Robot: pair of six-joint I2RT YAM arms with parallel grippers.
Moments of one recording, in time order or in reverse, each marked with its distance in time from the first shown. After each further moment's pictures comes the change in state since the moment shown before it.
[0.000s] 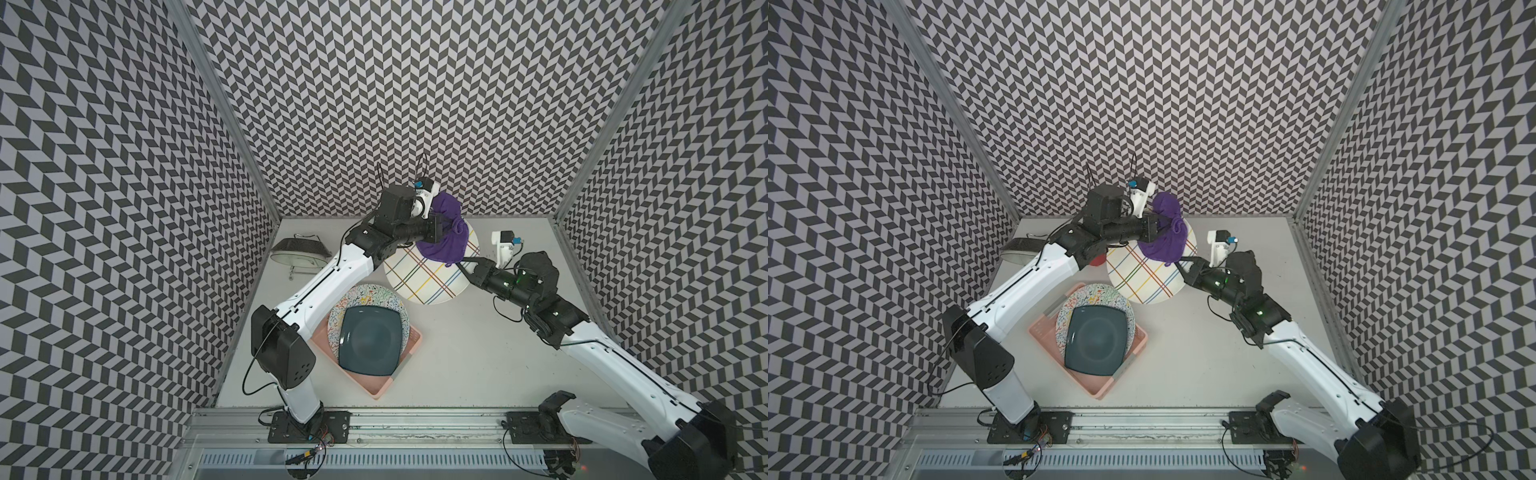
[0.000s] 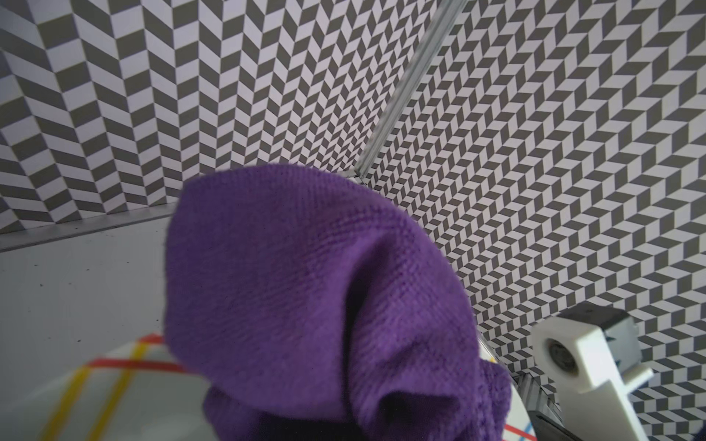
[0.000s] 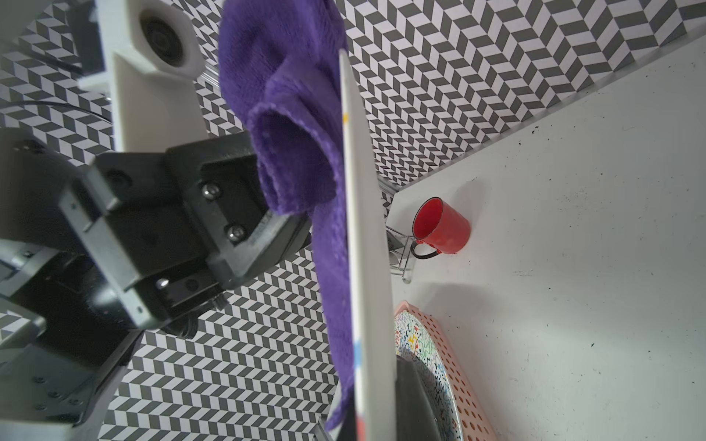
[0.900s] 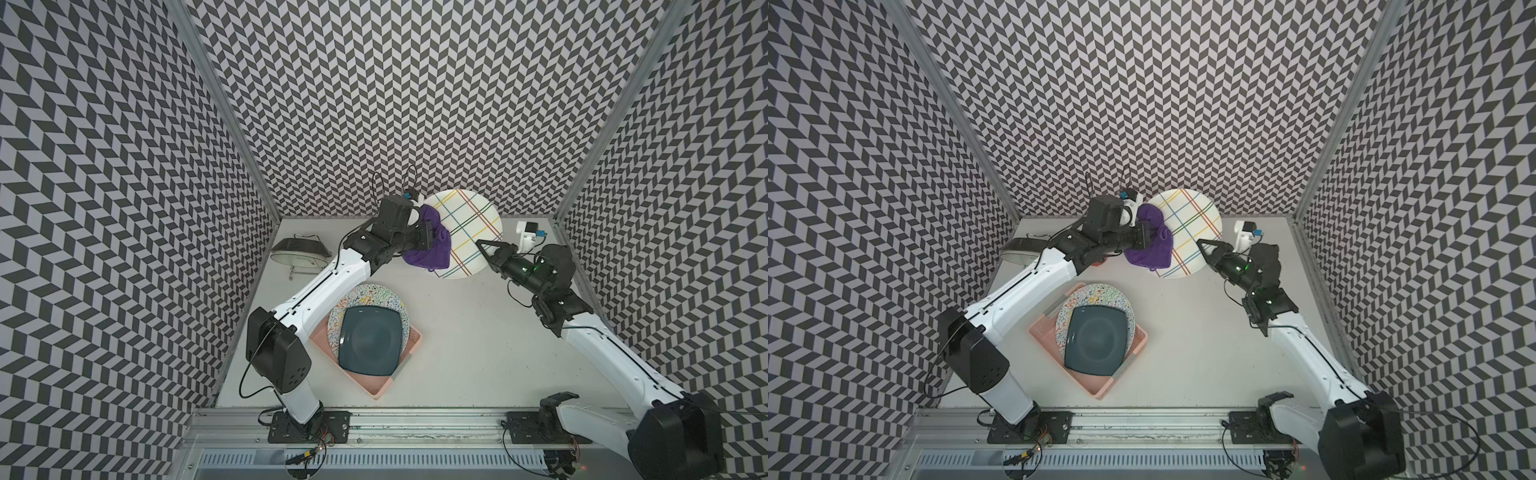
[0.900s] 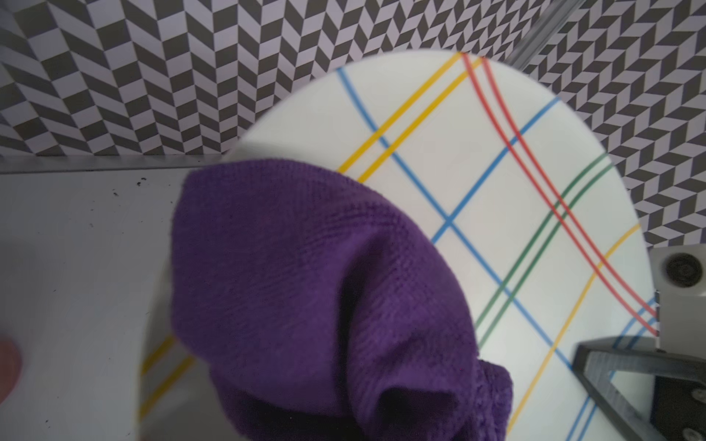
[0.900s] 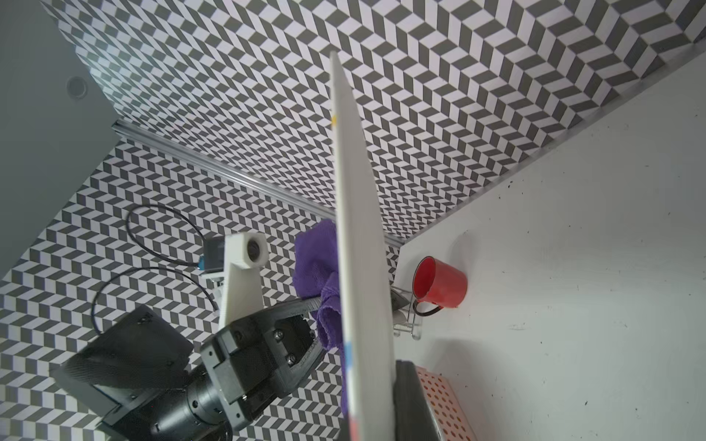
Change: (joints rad) left arm 0.024 -0.031 -0.095 -0.072 -0.201 -0.058; right arm -0.231 0.068 -0.036 0.203 -0.135 0.175
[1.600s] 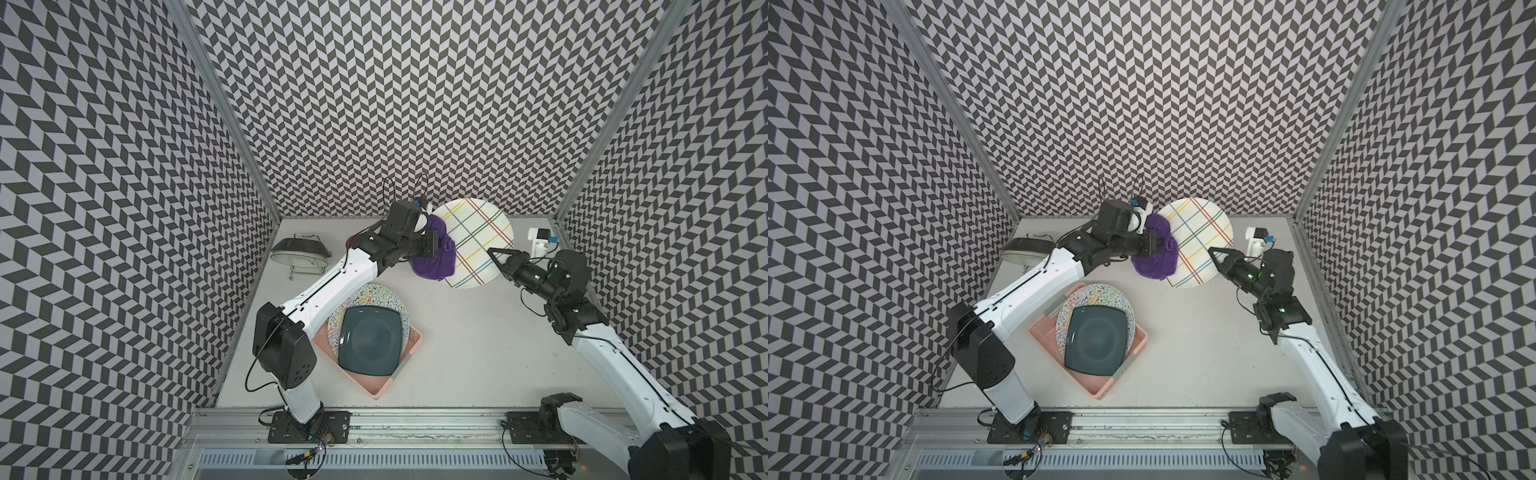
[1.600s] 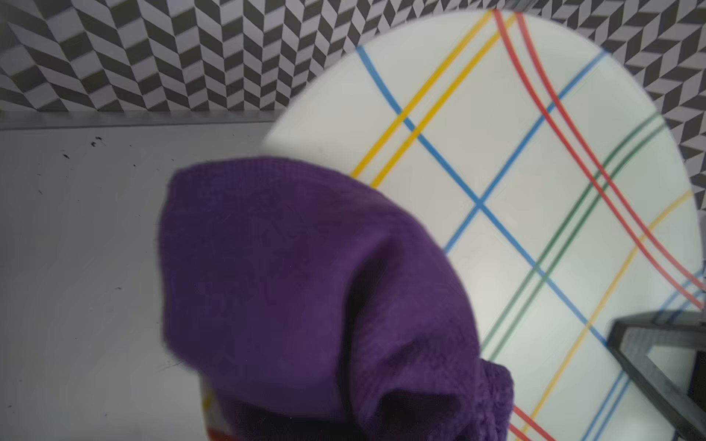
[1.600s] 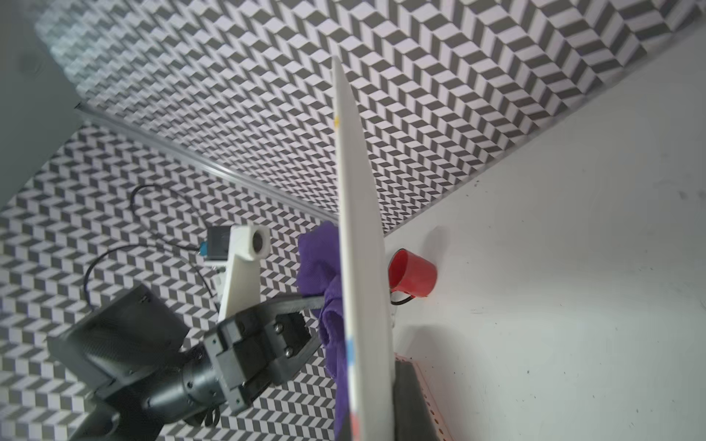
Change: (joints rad) left arm -0.061 0.042 0.001 -0.068 0.037 0.021; right arm -0.115 -0.063 -0.041 -0.129 -0.061 -0.049
